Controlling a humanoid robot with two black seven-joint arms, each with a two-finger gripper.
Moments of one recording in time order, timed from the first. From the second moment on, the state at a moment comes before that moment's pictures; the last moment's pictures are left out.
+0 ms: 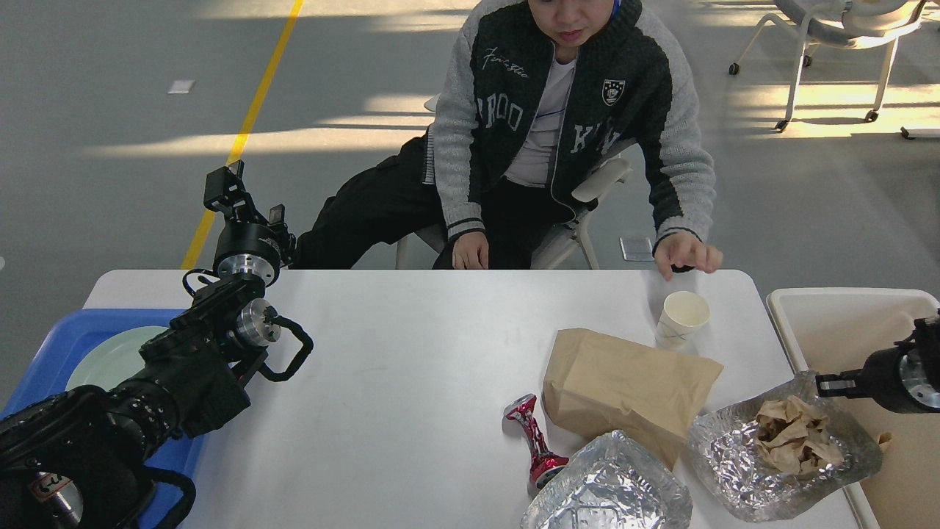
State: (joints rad) left arm -0.88 0.05 -0.56 -0.29 -0.12 0.04 -0.56; right arm 1.14 -0.80 -0.73 0.88 -1.09 0.22 0.28
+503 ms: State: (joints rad) left arm -0.88 0.05 -0.56 -0.29 -0.12 0.04 -0.56; right arm 1.33 -0.93 -0.95 0.98 -1.09 0.22 0.50
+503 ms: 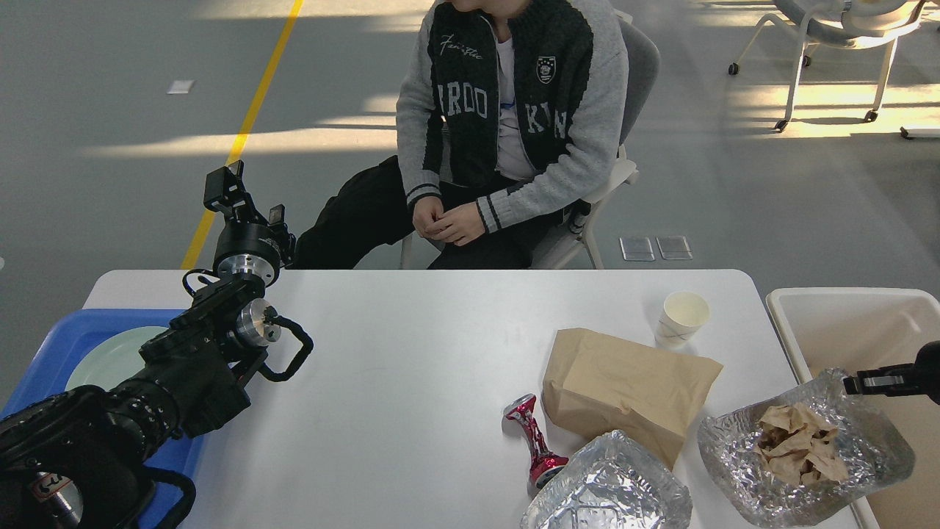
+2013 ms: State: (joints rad) left arm -0.88 0.05 -0.56 -0.29 -0.12 0.04 -0.56; right arm 1.63 -0.87 -1.17 0.93 -1.11 0.44 0.78
